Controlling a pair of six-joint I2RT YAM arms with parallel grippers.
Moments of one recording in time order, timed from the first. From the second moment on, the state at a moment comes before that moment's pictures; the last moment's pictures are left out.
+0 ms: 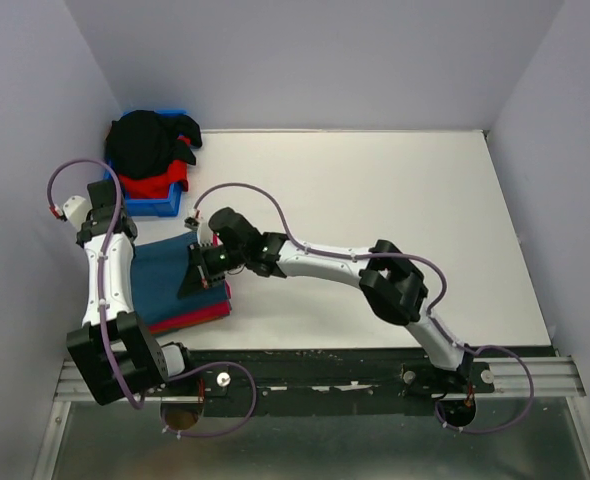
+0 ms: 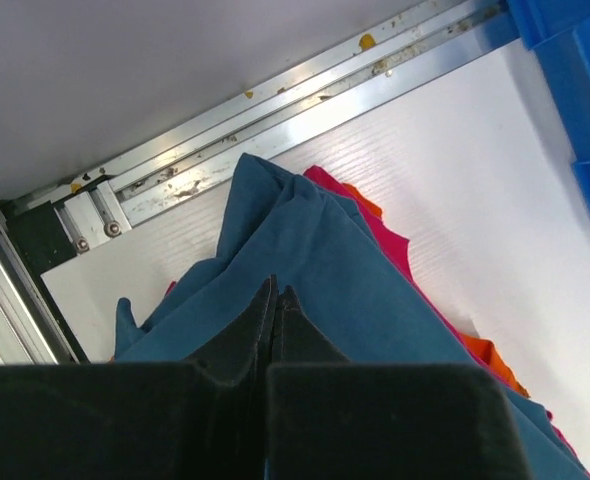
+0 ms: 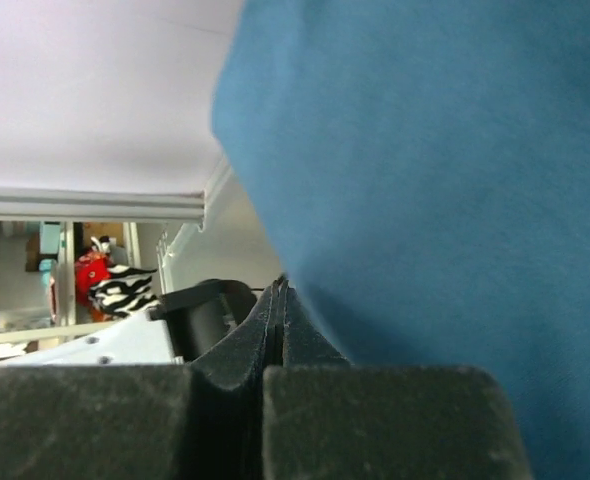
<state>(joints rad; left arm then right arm) 0.35 1.26 1.05 -0.77 -0.50 -0.63 1.12 2.24 1.85 -0.03 -0.58 0.79</state>
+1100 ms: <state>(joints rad) 0.42 0.93 0.94 -1.05 -0.32 -0.78 1.02 2.36 2.08 0.00 -0.61 0.88</state>
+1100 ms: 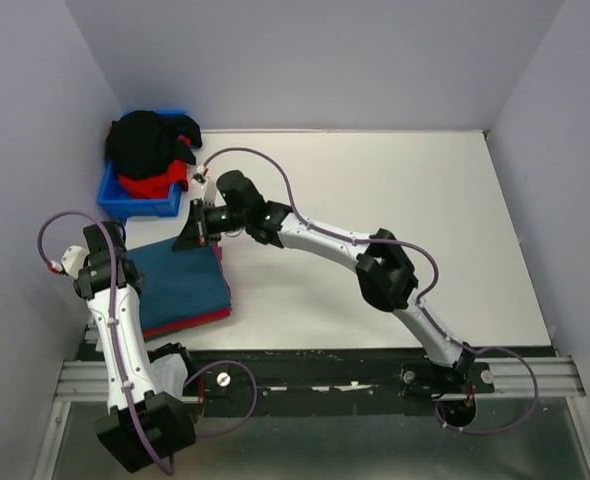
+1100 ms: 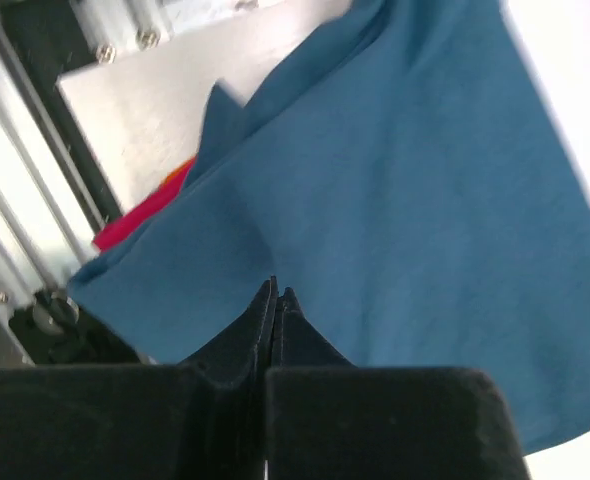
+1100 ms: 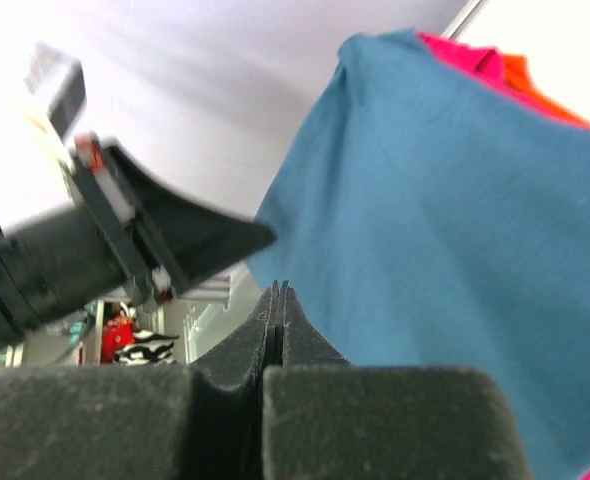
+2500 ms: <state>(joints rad) 0.43 0.76 1.01 -1.08 -0.32 -0.89 0.96 2.13 1.67 0.15 -0.41 0.87</state>
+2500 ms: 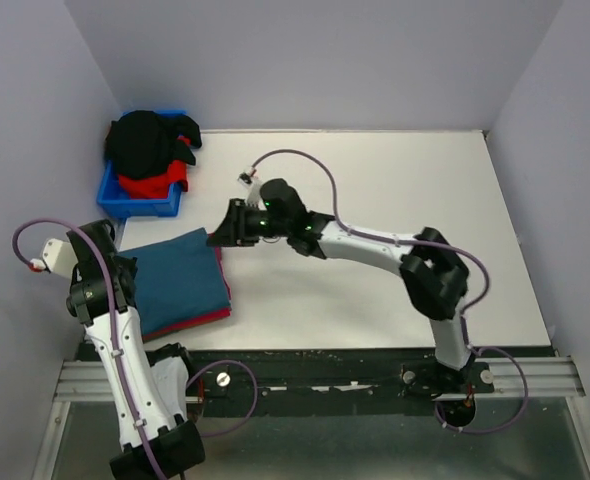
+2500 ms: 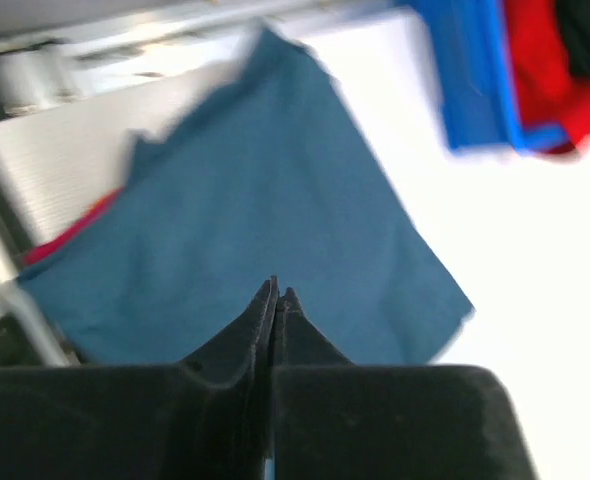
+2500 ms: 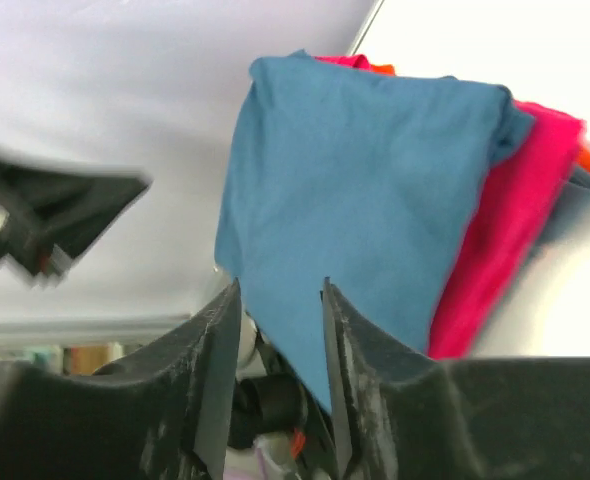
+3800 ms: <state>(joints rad) -0.59 1.20 0.54 0.31 -0.06 -0.48 0.60 0.60 0.32 -0.01 0.44 0.50</state>
